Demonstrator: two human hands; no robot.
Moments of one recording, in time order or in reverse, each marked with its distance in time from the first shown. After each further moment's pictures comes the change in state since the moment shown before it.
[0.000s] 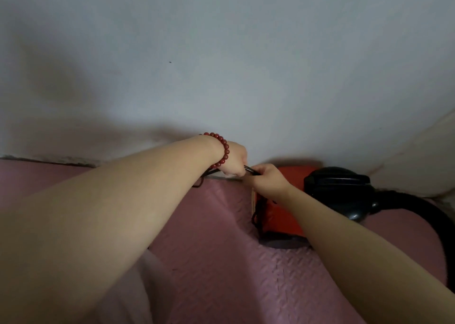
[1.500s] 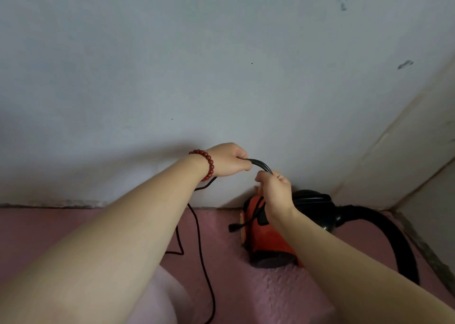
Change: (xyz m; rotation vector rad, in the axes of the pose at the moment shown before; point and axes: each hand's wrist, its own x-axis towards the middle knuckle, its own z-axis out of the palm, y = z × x) left_hand -0.060 0.011 -0.049 -0.609 0.271 0.320; right_hand -0.077 -0.090 -0.020 0.748 0.554 0.015
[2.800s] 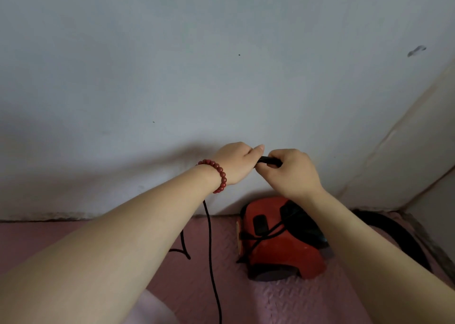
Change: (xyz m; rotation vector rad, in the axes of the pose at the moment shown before) left_hand 0.034 0.022 0.025 -0.036 0.228 0.060; right_hand 0.030 -0.053 -0.029 -1.023 -0.084 -0.587
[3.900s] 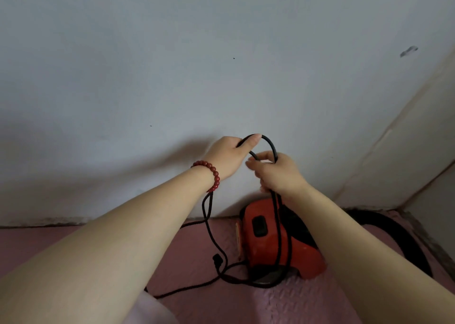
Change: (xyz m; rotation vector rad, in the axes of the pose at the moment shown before) left_hand 0.009 -0.009 -0.002 -0.244 0.175 -0.043; right_hand 0.004 -0.009 0.010 0.632 -0.253 0.411
